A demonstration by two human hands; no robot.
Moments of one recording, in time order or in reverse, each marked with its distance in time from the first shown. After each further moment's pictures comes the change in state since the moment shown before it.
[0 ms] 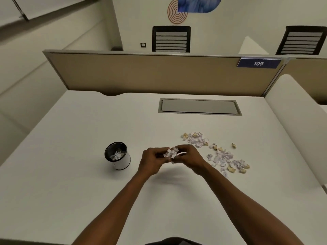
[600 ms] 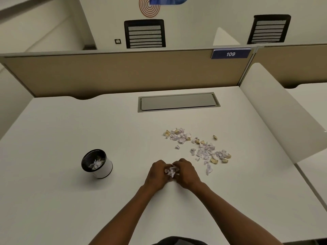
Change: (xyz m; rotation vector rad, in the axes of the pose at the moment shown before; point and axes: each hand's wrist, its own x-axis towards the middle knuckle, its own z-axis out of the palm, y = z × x) left_hand 0.003 -0.034 0.088 0.442 -0.271 0.155; right_hand -0.042 0.073 -0.010 -0.733 0.199 0.053
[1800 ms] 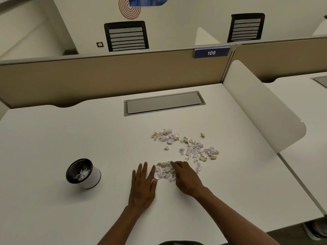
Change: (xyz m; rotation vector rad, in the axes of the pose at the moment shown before) left_hand -0.034 -0.050 0.029 0.389 0.130 0.086; right_hand -0.026 0.032 -0.008 -0.164 0.020 -0.032
